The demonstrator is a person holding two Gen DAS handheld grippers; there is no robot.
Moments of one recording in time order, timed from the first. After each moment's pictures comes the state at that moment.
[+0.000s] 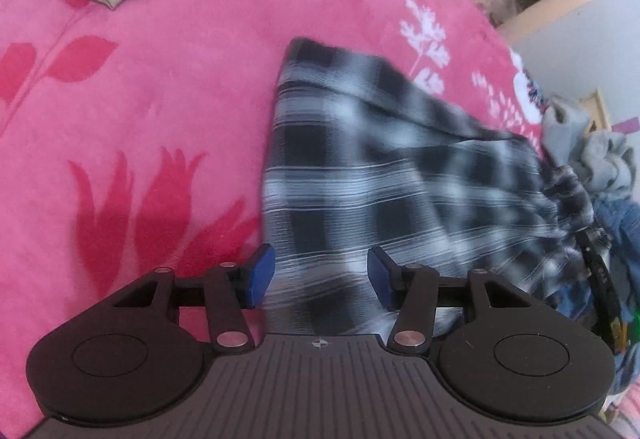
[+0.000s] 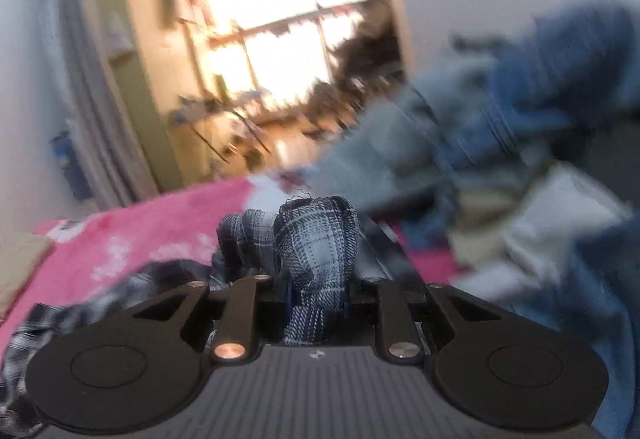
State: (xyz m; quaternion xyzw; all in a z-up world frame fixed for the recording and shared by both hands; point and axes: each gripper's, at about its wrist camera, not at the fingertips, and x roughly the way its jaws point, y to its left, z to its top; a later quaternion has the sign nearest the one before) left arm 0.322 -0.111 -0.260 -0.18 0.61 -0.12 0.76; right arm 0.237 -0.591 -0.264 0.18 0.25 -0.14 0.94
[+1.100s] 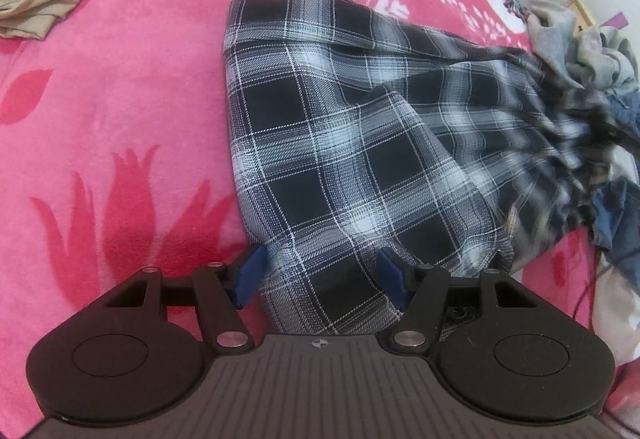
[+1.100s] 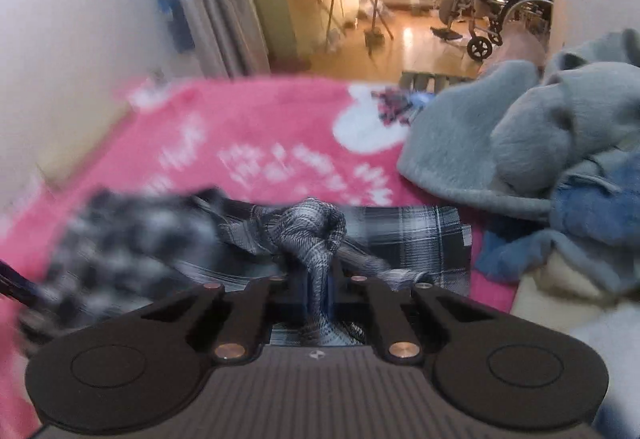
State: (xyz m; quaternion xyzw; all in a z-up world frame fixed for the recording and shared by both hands) left arm 0.316 -0.134 -0.273 -0.07 0.62 -0.19 0.76; right arm 0.293 -0.617 -0.211 0.10 0.40 0.08 0.91
